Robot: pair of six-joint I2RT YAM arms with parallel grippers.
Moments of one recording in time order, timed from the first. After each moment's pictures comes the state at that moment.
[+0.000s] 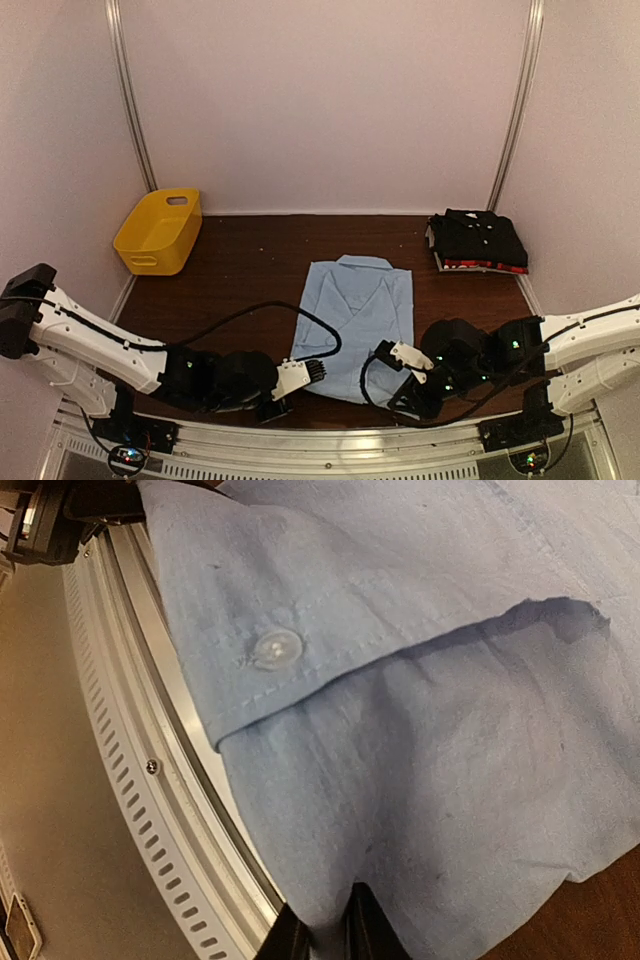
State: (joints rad) left arm -1.44 1.43 0.59 0.07 -0.37 0.04; right arm 1.27 1.10 0.58 -0.39 -0.13 0.47
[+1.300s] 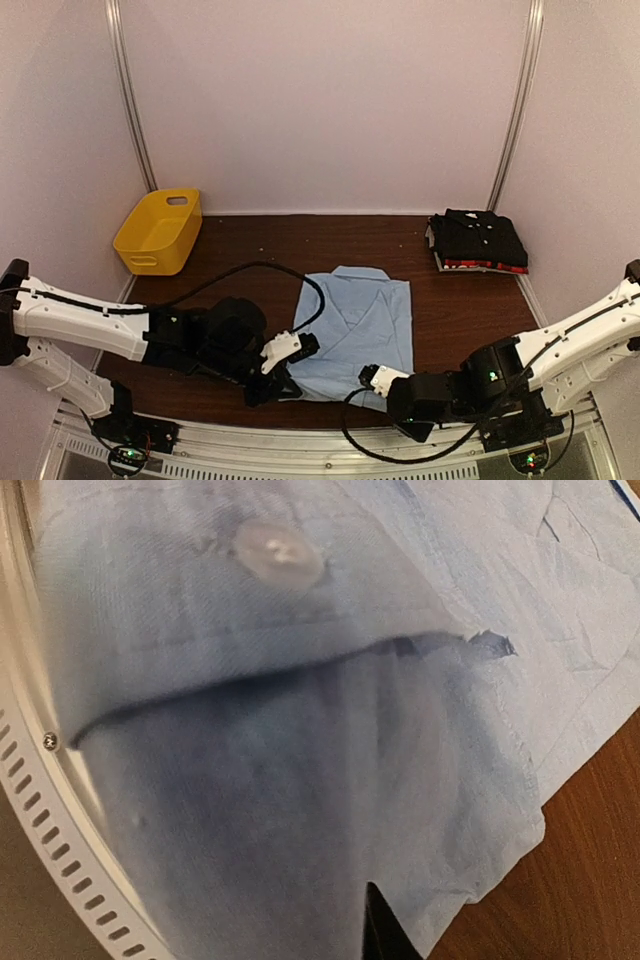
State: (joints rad) left arm -1.23 1.34 0.74 -0.22 0.24 -0.13; right arm 1.57 1.32 0.79 -0.65 0.36 0.53
